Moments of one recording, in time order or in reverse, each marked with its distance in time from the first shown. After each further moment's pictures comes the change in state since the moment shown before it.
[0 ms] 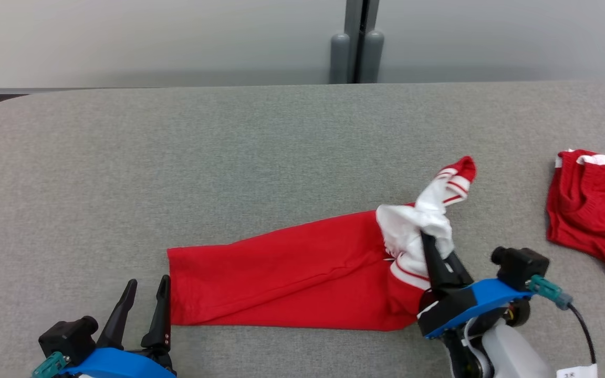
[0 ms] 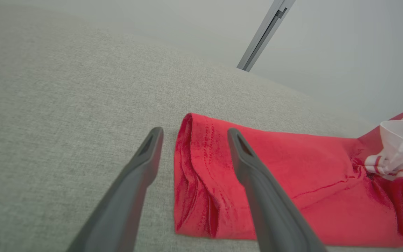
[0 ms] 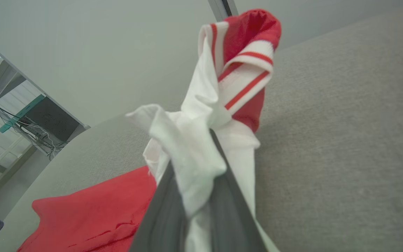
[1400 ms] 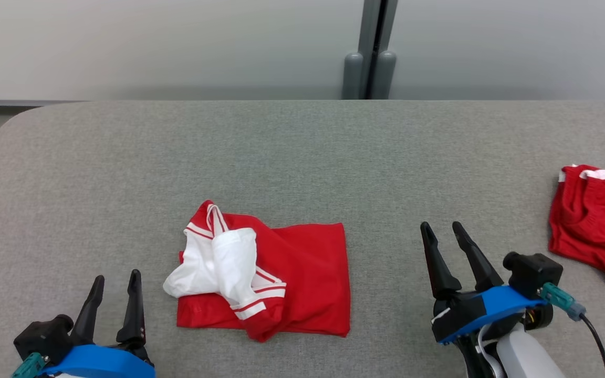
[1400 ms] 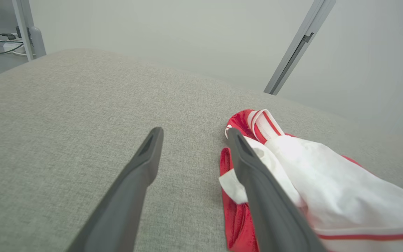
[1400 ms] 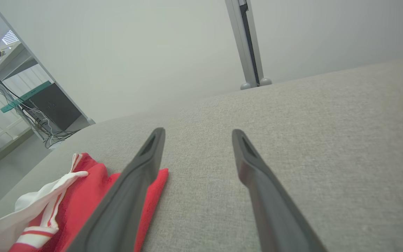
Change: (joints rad) left arm -0.003 -0.040 0.142 0.032 0.130 0.000 0.000; right arm 0.034 0.001 -0.024 -0.061 -0.136 0.000 0.000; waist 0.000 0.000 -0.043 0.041
